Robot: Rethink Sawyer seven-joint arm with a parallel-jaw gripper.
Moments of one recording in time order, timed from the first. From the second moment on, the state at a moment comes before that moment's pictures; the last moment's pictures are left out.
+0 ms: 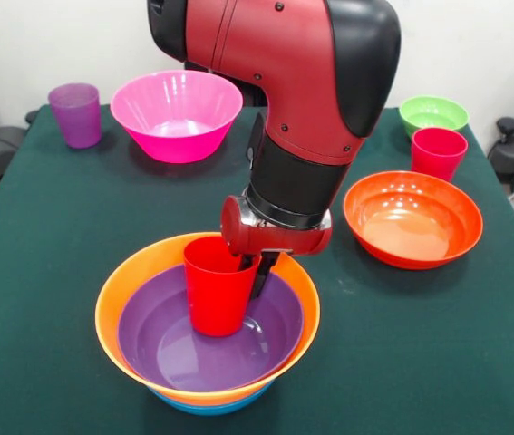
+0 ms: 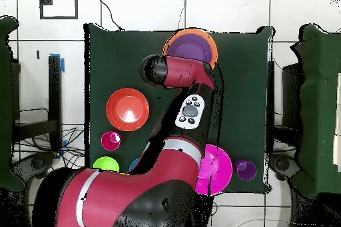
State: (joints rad) arm 0.00 -0.21 -0.34 1.10 0.13 0.56 1.30
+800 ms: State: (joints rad) arm 0.01 -0.22 -0.34 1.10 0.13 0.56 1.30
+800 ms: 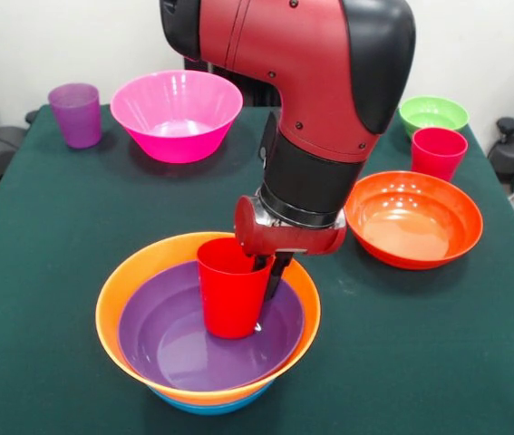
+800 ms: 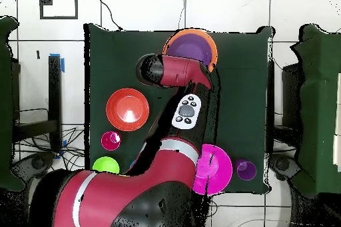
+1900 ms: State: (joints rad) arm 0.01 -0.20 -0.34 1.07 0.14 0.56 1.30
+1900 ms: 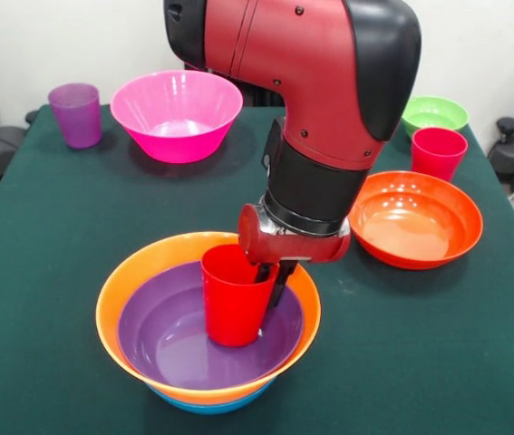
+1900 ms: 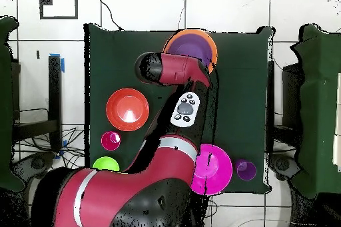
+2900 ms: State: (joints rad) arm 0.01 -0.20 -0.34 1.07 0.14 0.56 1.30
